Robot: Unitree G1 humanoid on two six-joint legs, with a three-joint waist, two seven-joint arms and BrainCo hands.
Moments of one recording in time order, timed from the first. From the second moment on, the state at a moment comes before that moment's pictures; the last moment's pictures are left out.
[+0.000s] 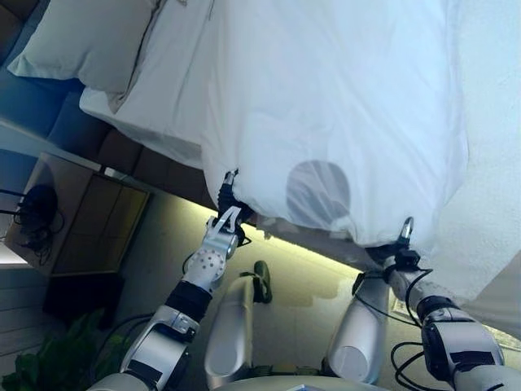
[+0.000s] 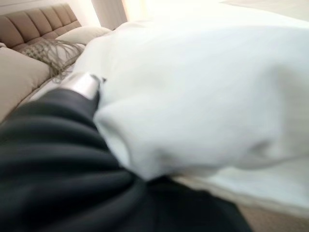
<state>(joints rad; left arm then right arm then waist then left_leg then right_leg) -0.44 0.13 -0.35 0.37 -1.71 -0.10 0.06 -0.50 -0.49 -0.07 1.22 1.80 0.38 0.32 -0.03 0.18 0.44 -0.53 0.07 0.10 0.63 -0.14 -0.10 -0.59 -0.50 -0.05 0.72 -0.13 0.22</state>
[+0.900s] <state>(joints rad) -0.40 0.25 -0.36 0.46 -1.34 0.04 -0.07 -0.35 -0.37 -0.04 0.96 1.60 0.08 0.46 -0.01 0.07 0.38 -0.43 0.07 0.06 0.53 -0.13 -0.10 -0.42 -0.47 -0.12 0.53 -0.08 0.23</state>
